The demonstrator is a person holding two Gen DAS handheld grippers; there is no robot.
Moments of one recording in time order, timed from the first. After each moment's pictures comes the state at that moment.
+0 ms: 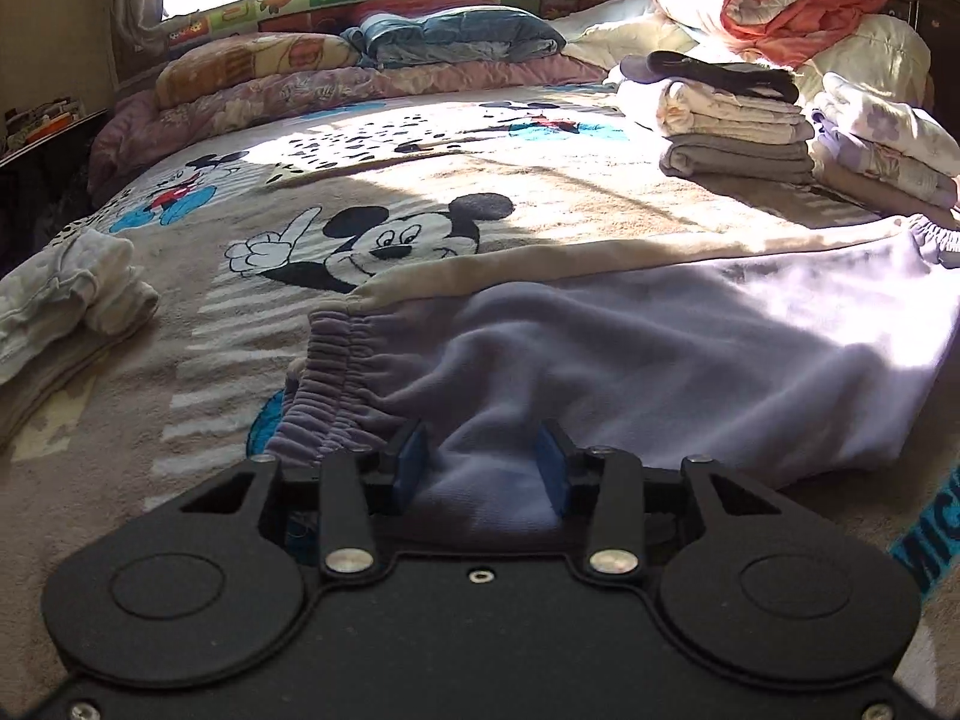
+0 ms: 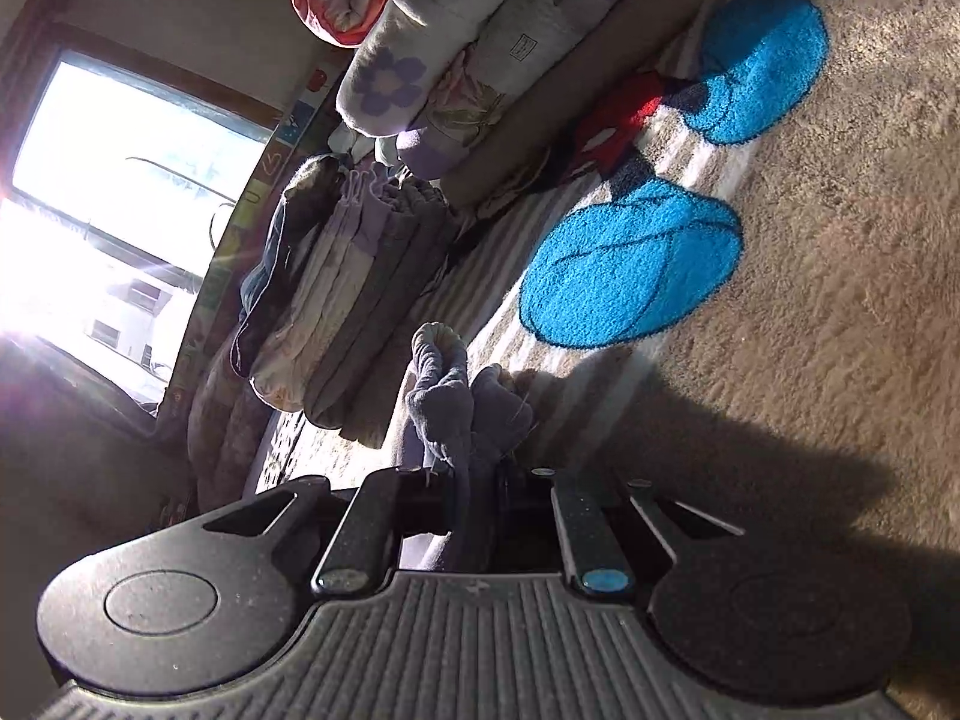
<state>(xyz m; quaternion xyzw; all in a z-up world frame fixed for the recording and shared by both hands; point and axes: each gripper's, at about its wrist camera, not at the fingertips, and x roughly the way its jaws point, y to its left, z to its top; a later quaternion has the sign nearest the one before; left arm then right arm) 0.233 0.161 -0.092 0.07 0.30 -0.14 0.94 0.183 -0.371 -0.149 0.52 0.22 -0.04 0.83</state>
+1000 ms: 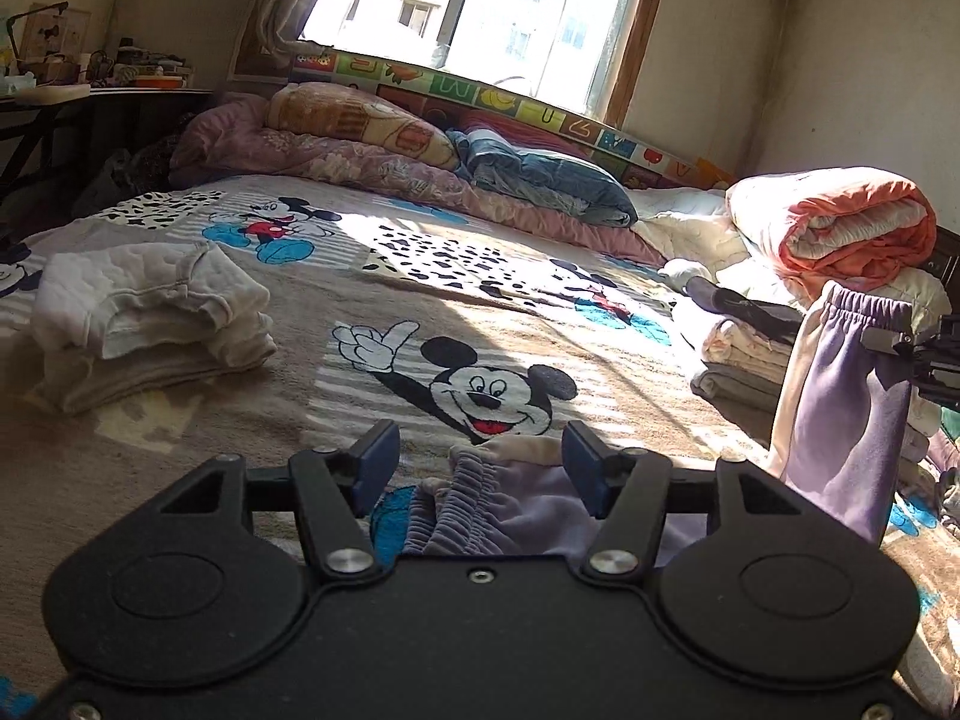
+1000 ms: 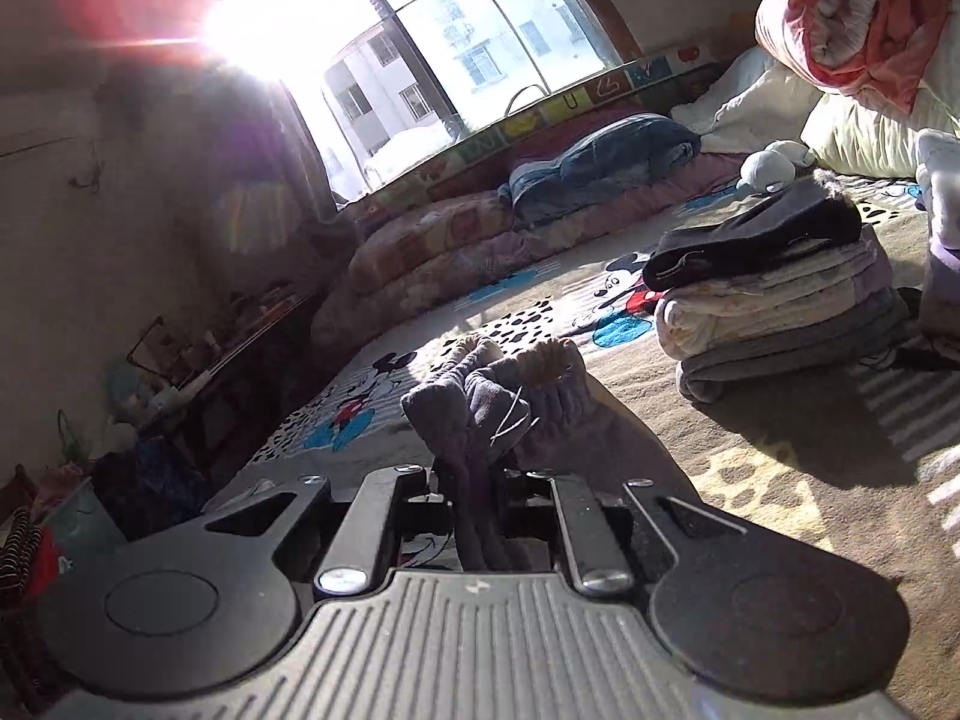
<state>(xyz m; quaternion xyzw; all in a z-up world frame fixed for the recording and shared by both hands) 0.202 0.253 -0.029 -0.12 0.22 -0.09 0.96 0.244 -0.136 0.022 0.22 0.21 0.16 0.94</state>
